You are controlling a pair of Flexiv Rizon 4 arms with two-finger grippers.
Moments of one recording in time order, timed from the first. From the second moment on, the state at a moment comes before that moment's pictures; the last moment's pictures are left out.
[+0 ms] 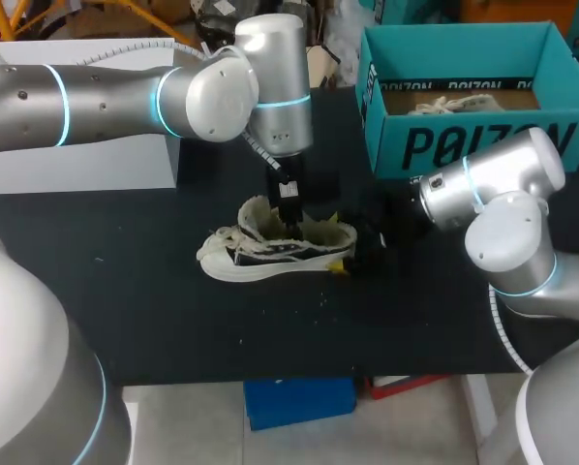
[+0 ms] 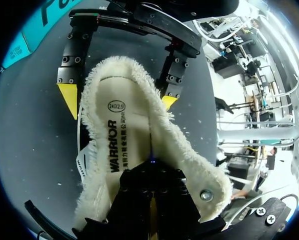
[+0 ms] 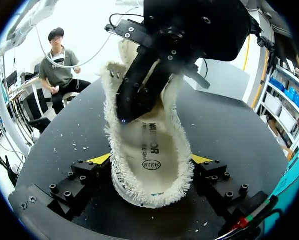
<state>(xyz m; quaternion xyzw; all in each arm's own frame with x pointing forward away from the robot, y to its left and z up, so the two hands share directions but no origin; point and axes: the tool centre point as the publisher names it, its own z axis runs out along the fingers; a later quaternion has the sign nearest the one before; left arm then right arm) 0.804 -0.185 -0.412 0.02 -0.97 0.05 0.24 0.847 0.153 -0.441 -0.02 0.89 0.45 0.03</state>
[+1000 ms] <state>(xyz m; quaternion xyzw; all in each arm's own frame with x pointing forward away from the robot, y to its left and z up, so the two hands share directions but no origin) 0.810 -0.177 -0.418 0.08 -0.99 -0.04 0.11 0.846 0.154 -0.441 -0.02 0.89 0.45 0.03</state>
